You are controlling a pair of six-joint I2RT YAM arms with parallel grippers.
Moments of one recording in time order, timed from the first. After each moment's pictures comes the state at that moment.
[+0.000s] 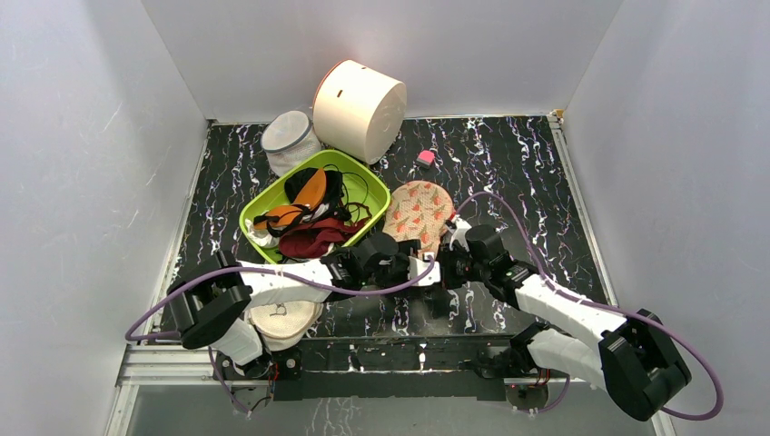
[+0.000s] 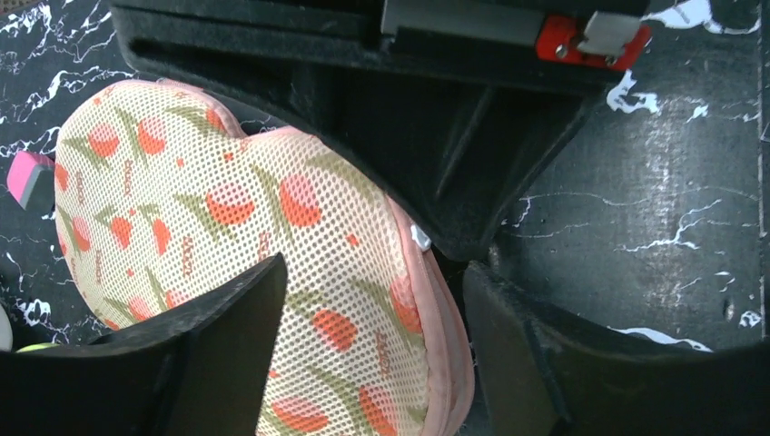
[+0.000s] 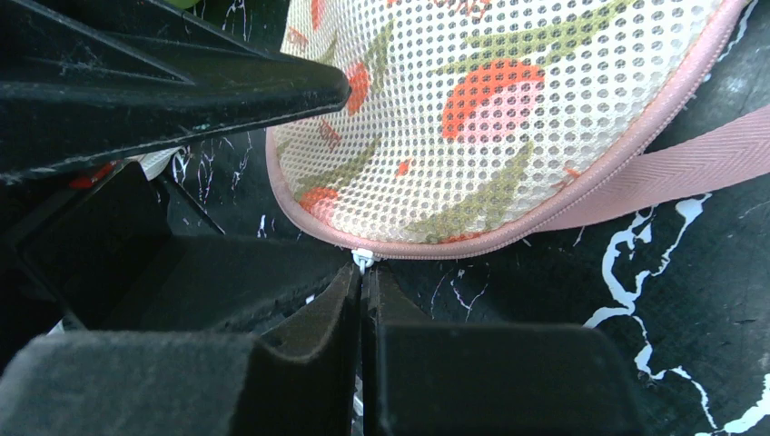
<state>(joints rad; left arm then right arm) -1.07 1.52 0.76 0.21 0.14 0.59 0.55 1.04 0.40 -0.03 -0.43 0.55</state>
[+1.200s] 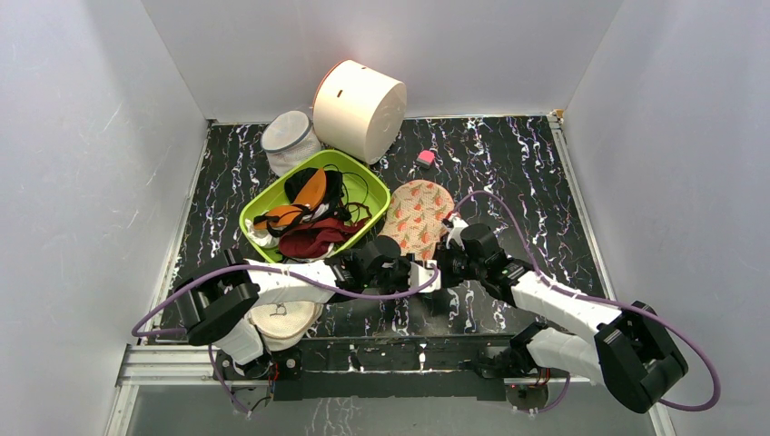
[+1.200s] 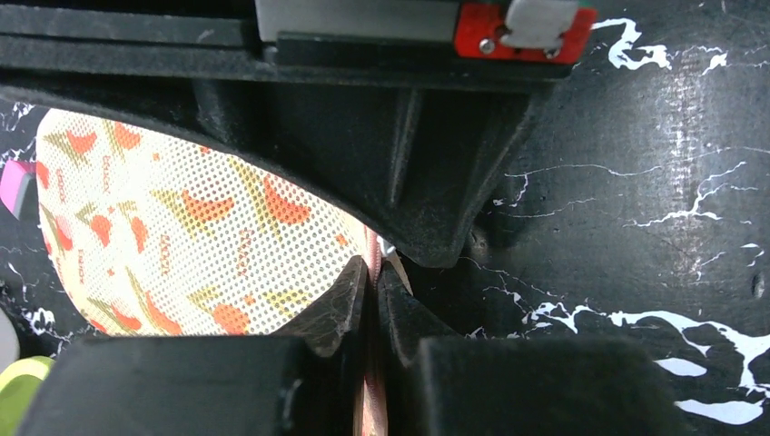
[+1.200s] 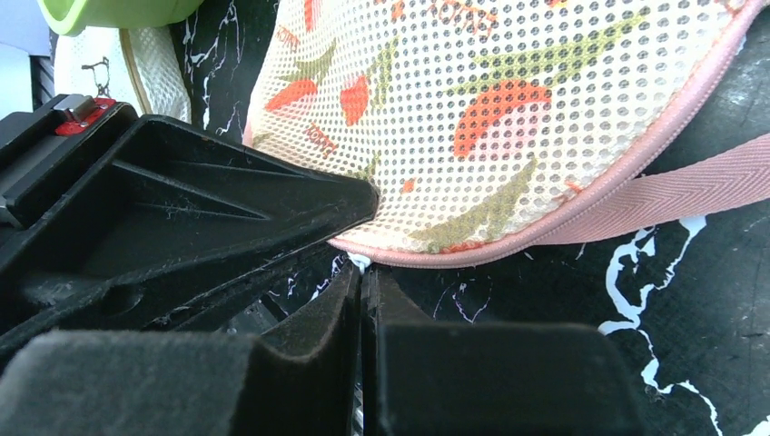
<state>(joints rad) -1.07 1.57 0.75 0.20 0.13 0.66 0.58 1.09 0.42 -0.01 -0.40 0.57</state>
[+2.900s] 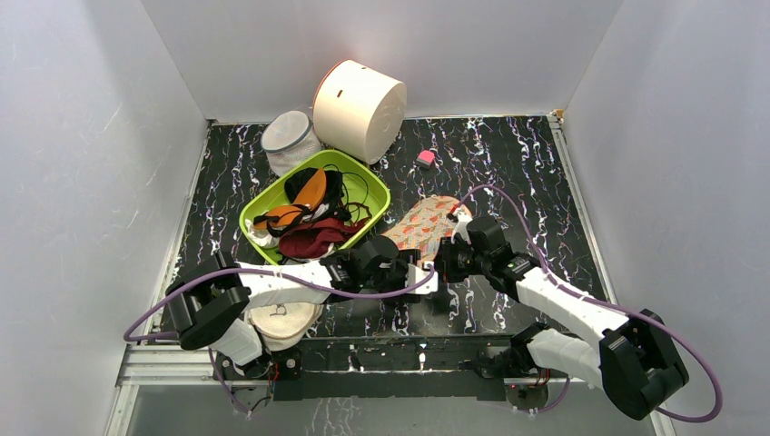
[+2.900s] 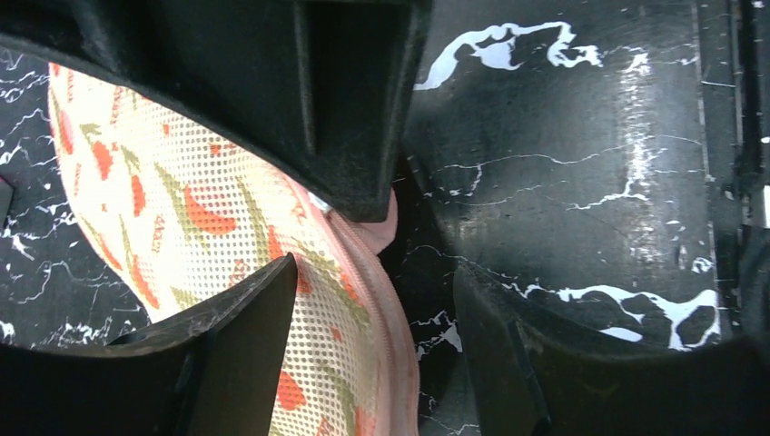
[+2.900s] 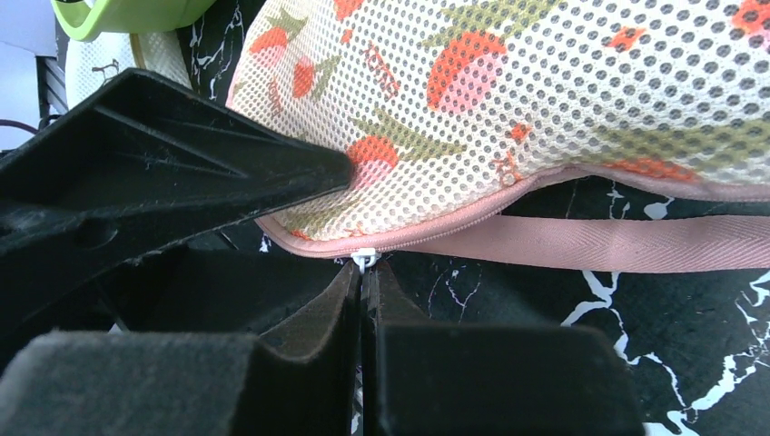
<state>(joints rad) -1.08 1.52 0.75 0.13 0.21 0.63 0.52 1.05 0.47 -0.13 -0.44 0.53</state>
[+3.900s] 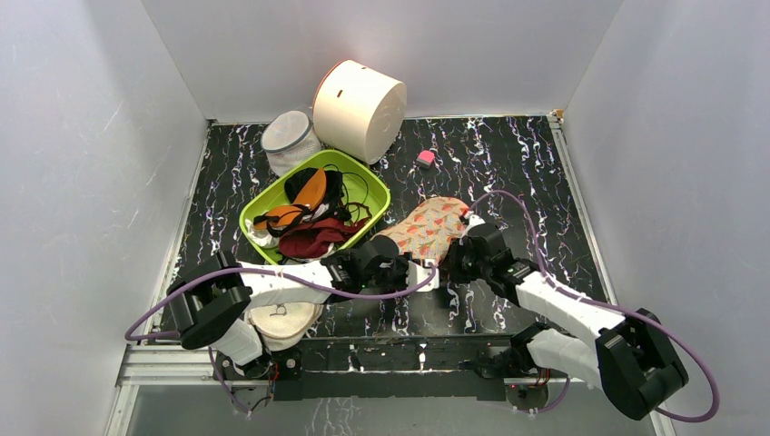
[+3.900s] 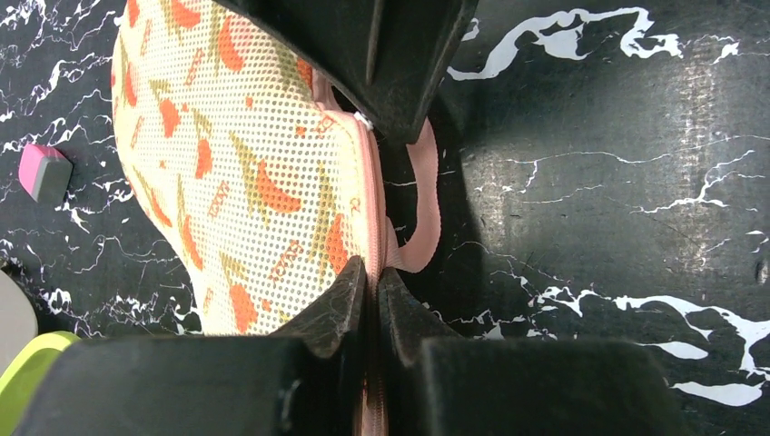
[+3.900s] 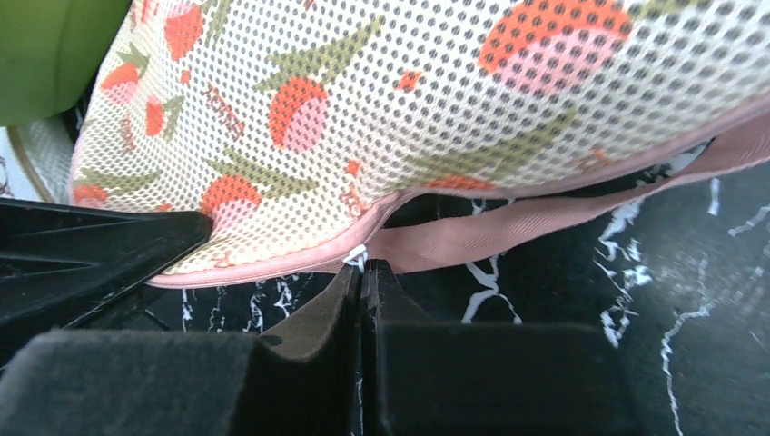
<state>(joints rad) -1.08 1.53 0.75 0.17 0.10 0.66 0.51 1.07 0.42 -0.11 -0.23 0.58</state>
